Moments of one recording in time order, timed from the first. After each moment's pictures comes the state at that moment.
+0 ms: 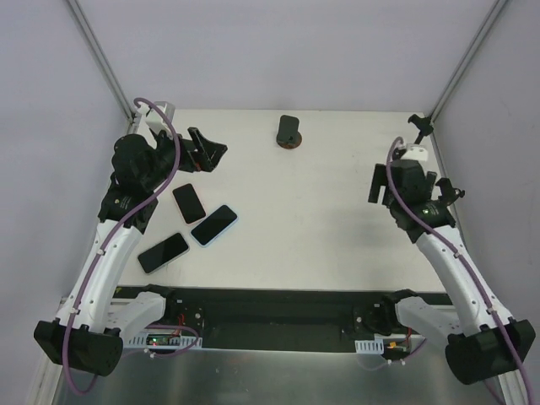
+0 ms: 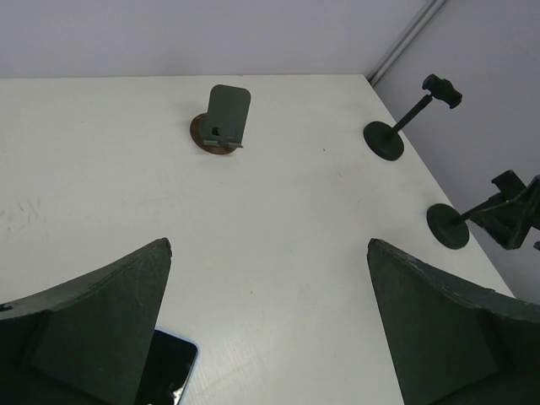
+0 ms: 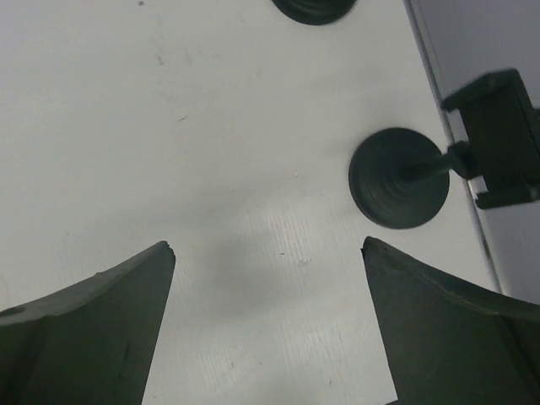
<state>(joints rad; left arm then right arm) -0.20 0.98 1.08 -0.22 0.37 -0.40 0.41 0.98 0.96 -0.66 0.56 0.20</state>
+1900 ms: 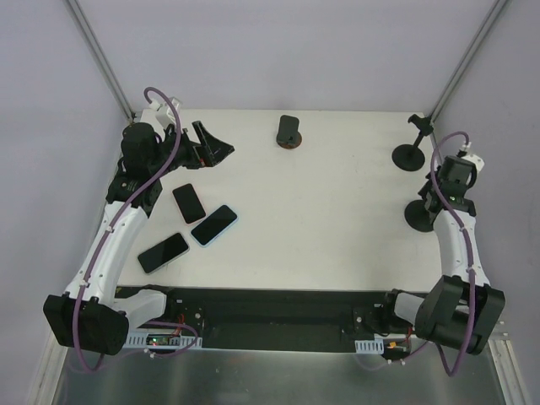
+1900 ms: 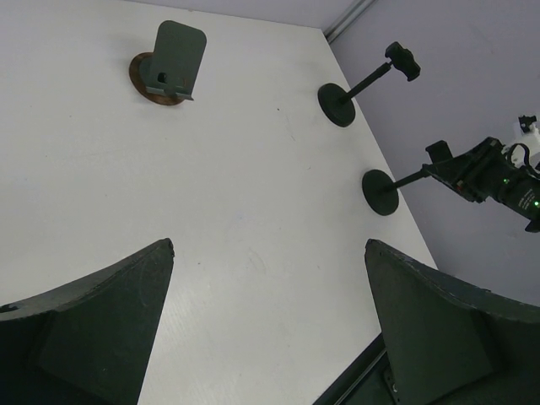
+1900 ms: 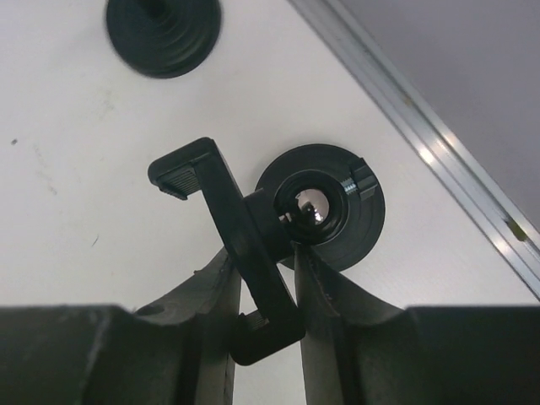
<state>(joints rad) -0.15 1.11 1.11 -0.22 0.56 -0.55 -0.31 1.19 0.90 -0.36 0.21 0.31</state>
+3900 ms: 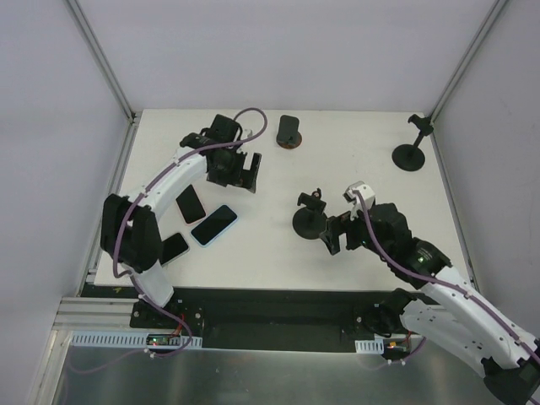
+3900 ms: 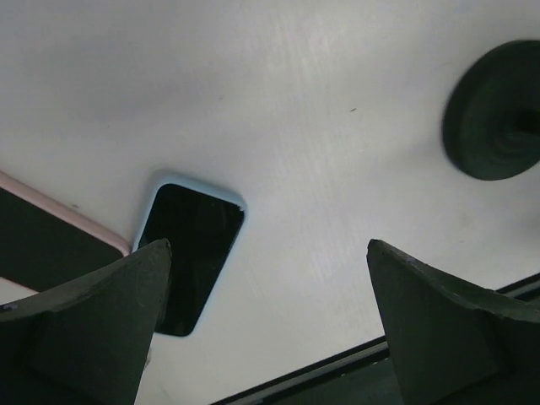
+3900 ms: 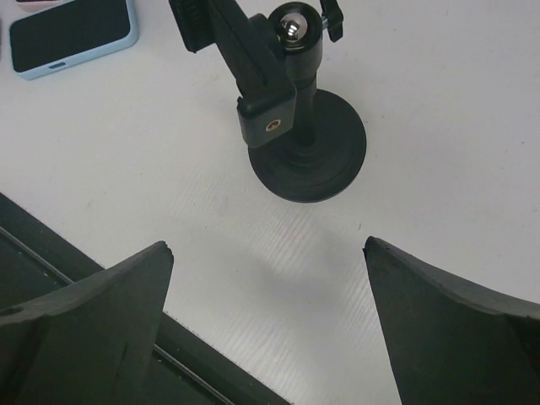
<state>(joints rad) -0.42 1.68 1.49 -0.83 0.17 -0.21 0.72 0.72 0.68 -0.52 0.05 0.17</state>
